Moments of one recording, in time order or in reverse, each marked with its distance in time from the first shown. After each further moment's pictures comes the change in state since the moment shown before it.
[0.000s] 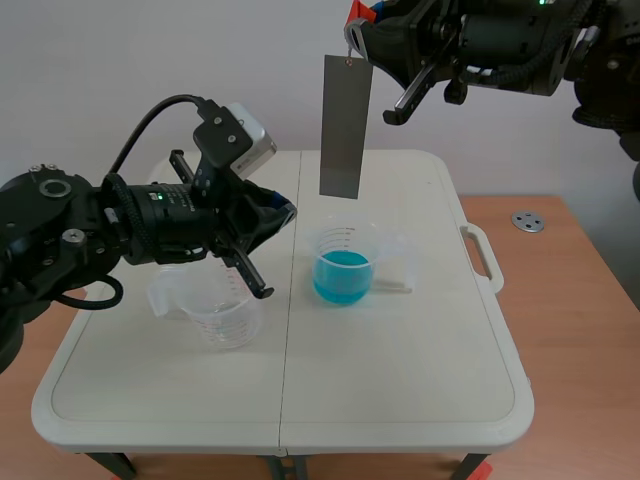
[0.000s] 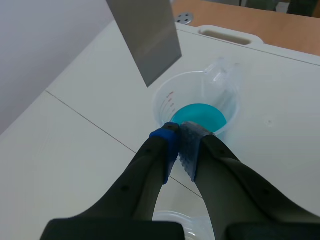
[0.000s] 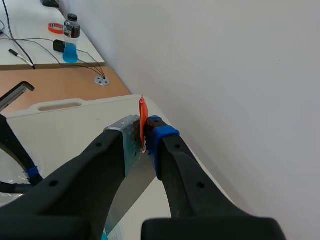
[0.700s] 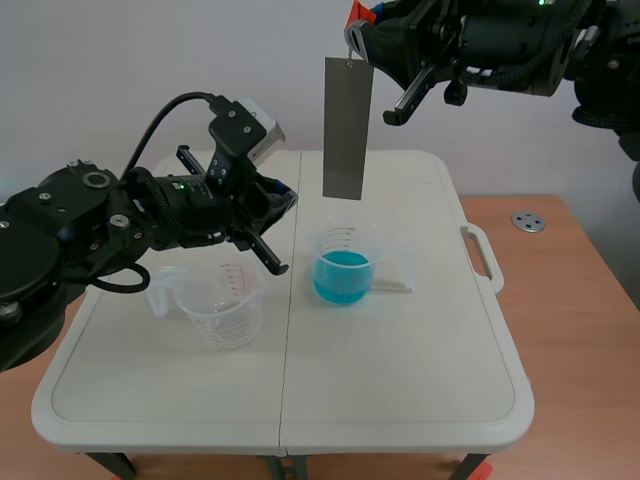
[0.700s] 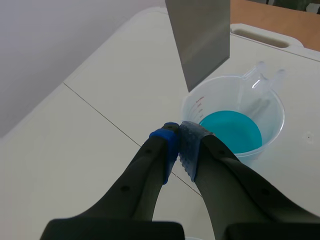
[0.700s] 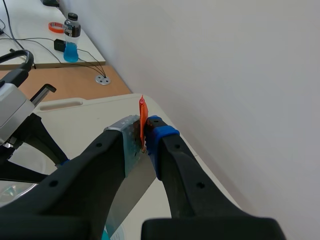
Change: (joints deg) left arm -4.7 4.2 0.0 -8.4 2.8 3.9 -1.4; right arm 0.0 0.0 0.0 0.0 0.6 0.0 -0.8
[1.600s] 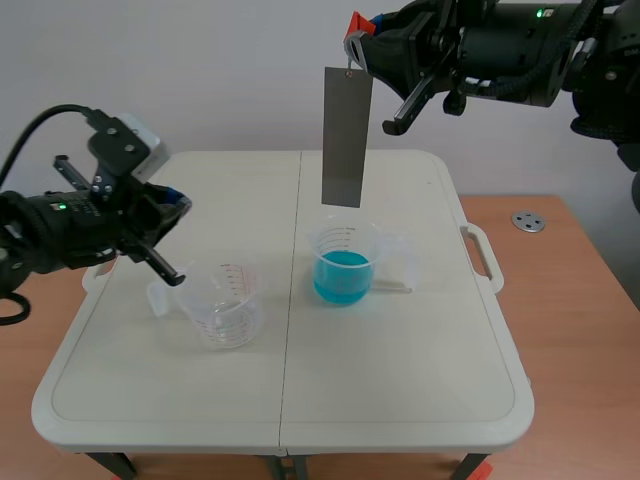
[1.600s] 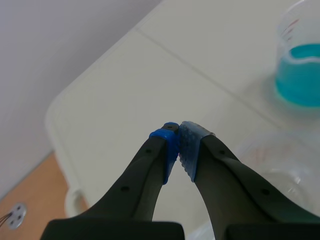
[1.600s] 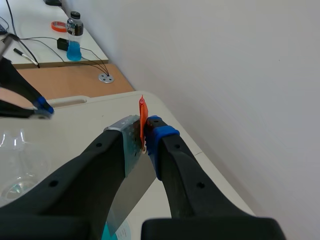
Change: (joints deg) left arm 11.1 -14.3 -9.6 6.8 -2.5 6.2 -3.2; right arm -1.1 0.0 0.0 0.0 0.2 0.0 0.0
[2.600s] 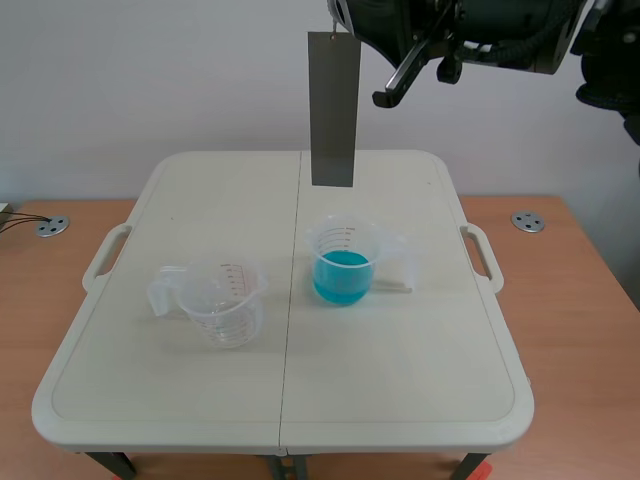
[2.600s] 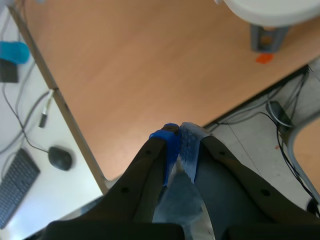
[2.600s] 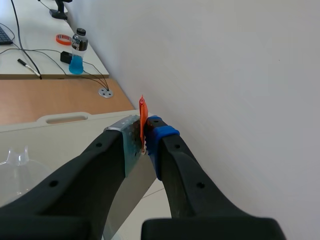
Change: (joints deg) left arm 60.6 -19.0 -32.6 7.0 -7.3 6.5 -3.1; right arm 0.0 0.0 0.0 6.4 1.5 0.0 -1.9
